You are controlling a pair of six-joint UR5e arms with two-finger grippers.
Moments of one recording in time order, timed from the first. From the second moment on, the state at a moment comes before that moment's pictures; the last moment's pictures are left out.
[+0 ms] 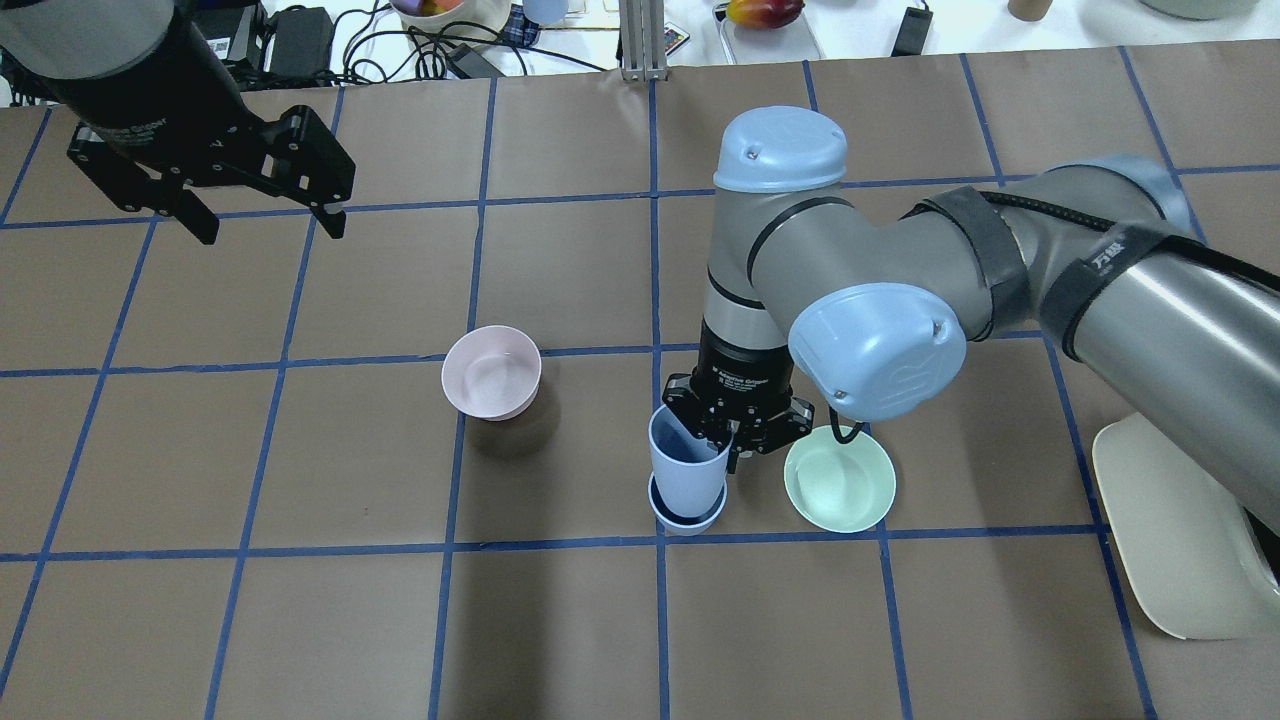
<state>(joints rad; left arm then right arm) -1.55 -1.51 -1.47 -1.70 1.60 0.01 1.89 -1.46 1.84 -1.65 -1.41 0.59</state>
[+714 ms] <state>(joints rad) -1.54 -1.54 -1.47 -1.61 1.61 0.01 1.87 -1.46 1.83 -1.68 -1.43 0.58</state>
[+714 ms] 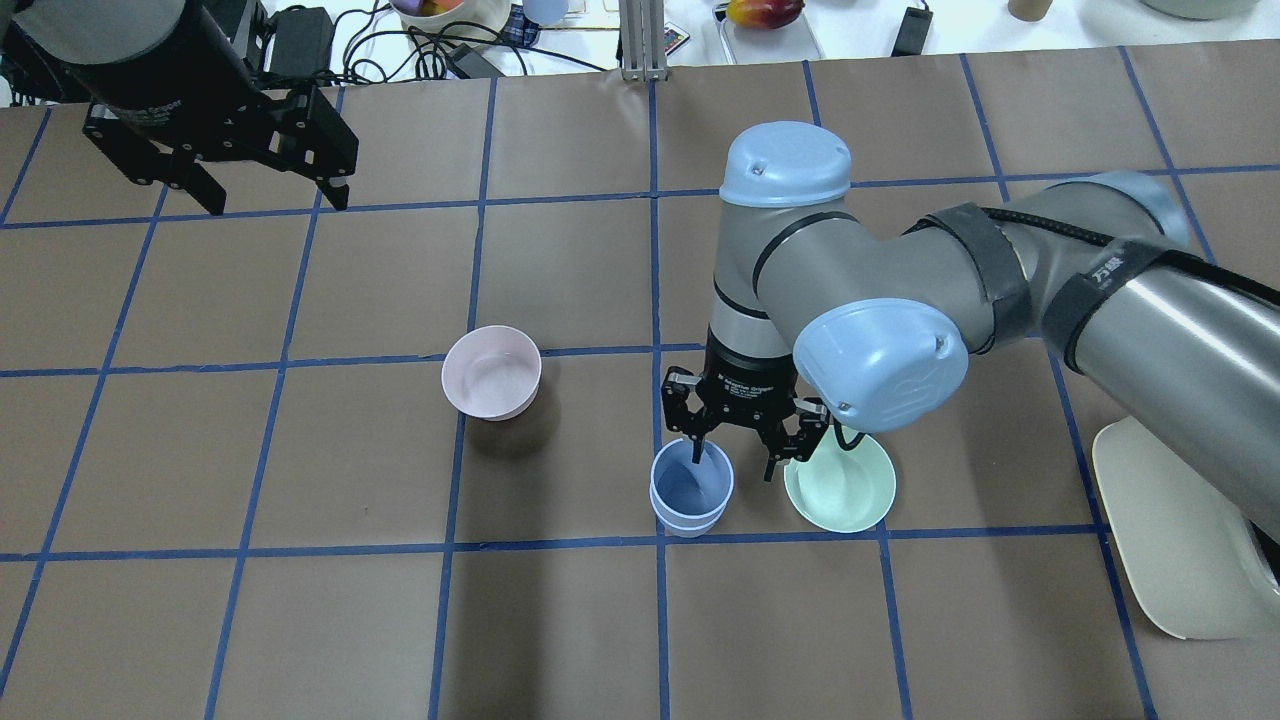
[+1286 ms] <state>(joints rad) -1.56 -1.49 -1.40 -1.75 1.67 0.01 1.64 -1.46 1.59 -1.62 -1.54 0.29</state>
